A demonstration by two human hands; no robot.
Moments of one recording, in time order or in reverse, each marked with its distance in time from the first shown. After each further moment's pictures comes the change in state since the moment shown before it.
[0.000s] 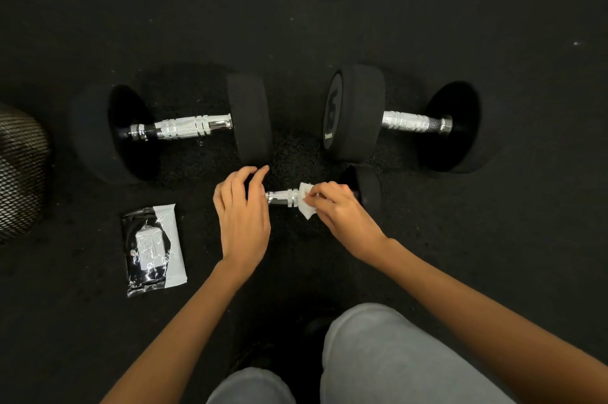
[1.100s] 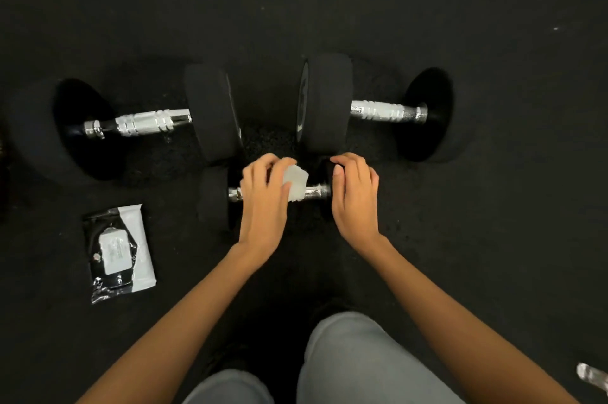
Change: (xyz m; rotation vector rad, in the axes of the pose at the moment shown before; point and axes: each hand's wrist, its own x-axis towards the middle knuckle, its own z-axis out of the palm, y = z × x) left_hand 0.012 0.060 0.033 -0.237 -0.115 0.066; right_hand -0.020 0.033 0.003 0.154 0.412 0.570
